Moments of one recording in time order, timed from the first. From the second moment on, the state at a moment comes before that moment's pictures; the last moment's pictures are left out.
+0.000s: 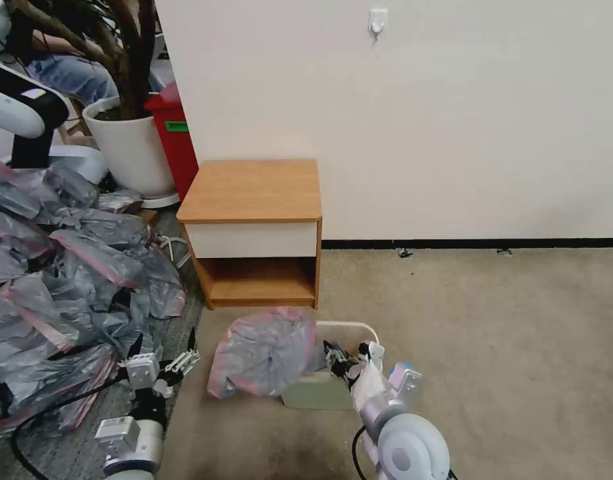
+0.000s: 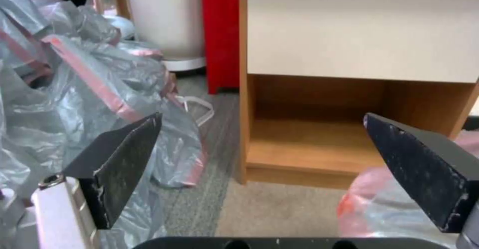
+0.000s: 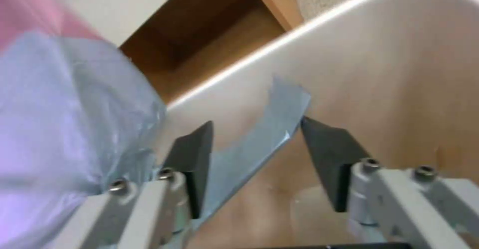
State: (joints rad) left arm 1.77 -1.50 -0.69 -2.11 -0.16 -0.04 -0.04; right arm -1.44 1.33 0.11 2.06 0.87 -0.32 0.46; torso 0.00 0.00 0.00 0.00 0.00
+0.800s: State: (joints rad) left arm 1.81 -1.51 -0.69 -2.17 -0.15 -0.10 0.01; right arm -1.50 1.30 0.19 2.17 0.83 -0.32 0.47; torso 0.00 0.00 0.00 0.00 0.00
